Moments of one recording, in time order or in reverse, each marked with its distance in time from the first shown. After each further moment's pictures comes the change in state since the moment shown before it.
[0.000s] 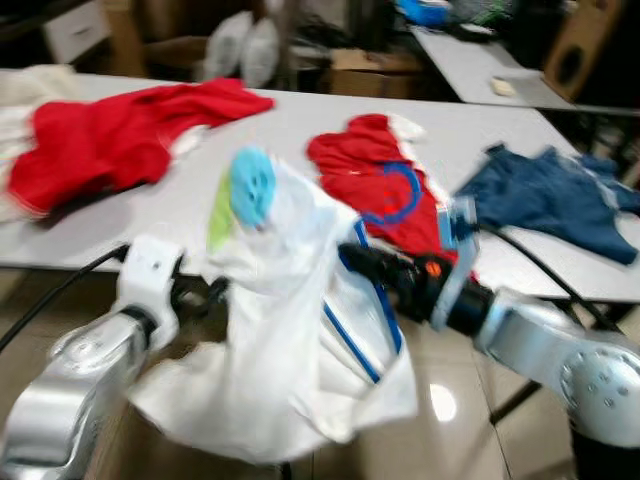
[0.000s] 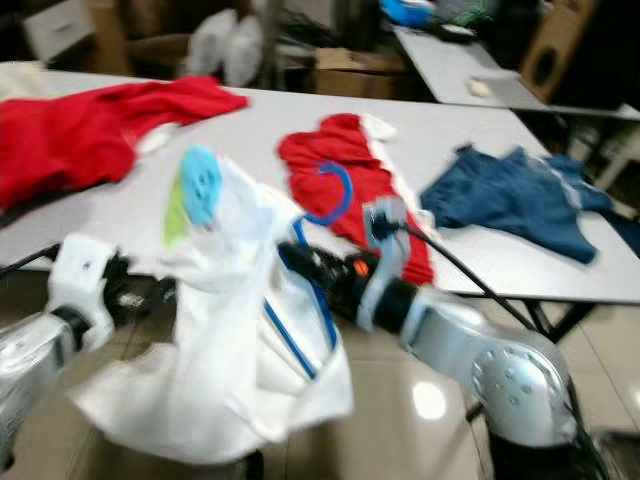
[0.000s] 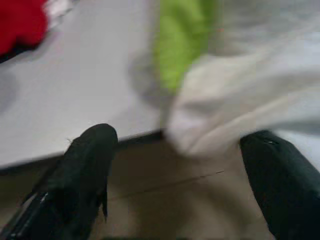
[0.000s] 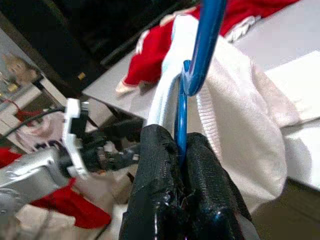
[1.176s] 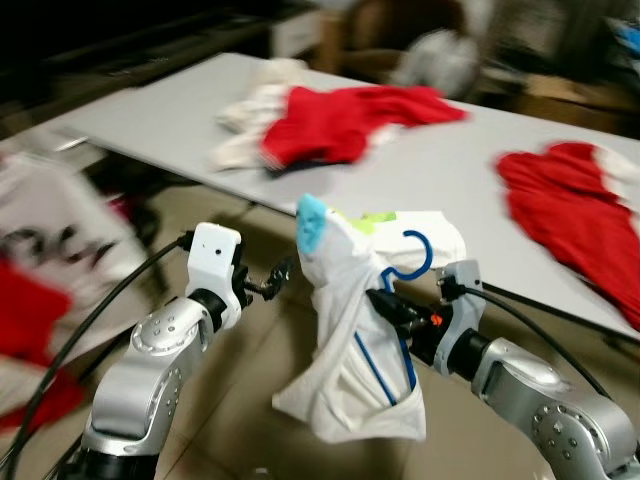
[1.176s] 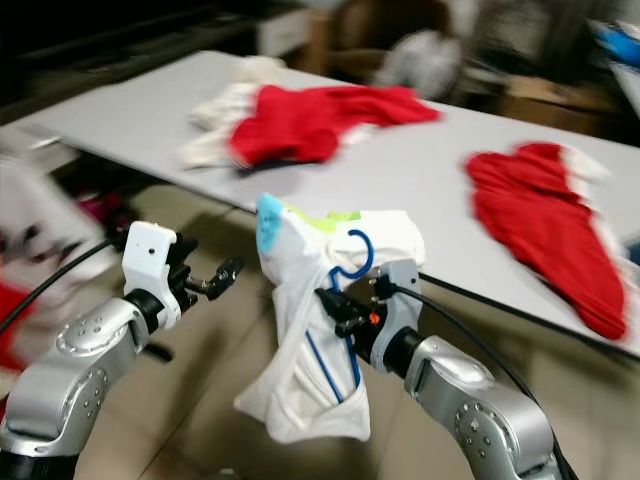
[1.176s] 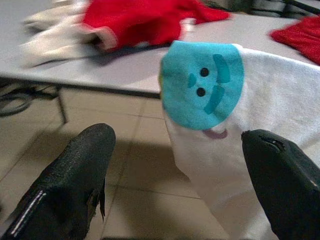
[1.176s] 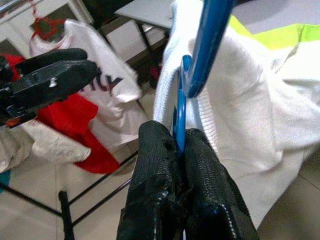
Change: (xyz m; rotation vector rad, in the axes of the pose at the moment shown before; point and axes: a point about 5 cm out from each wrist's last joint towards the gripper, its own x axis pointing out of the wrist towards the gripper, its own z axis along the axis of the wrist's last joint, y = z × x) left arm 0.037 -0.058 0.031 -0.126 -0.187 -0.152; right arm -0.008 -0.040 -0.052 -0.106 0.010 -0.255
